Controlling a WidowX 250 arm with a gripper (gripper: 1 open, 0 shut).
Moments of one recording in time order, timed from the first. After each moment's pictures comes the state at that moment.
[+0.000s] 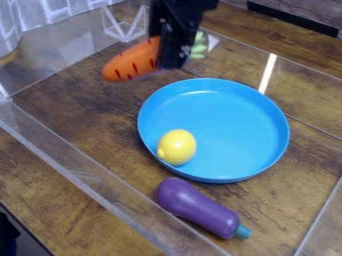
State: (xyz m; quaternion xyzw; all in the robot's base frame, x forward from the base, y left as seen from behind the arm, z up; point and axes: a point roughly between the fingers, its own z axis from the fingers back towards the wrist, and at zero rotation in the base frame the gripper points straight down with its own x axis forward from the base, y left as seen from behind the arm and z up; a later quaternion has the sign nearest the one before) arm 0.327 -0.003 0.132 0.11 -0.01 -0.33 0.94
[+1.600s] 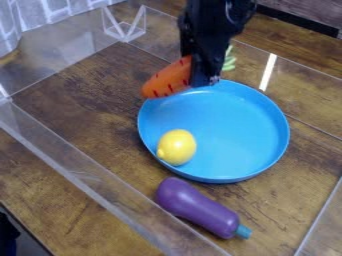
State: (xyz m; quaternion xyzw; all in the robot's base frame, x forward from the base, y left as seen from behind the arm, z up) arm 0.358 -0.007 0.103 0.14 -0.11 -0.33 0.93
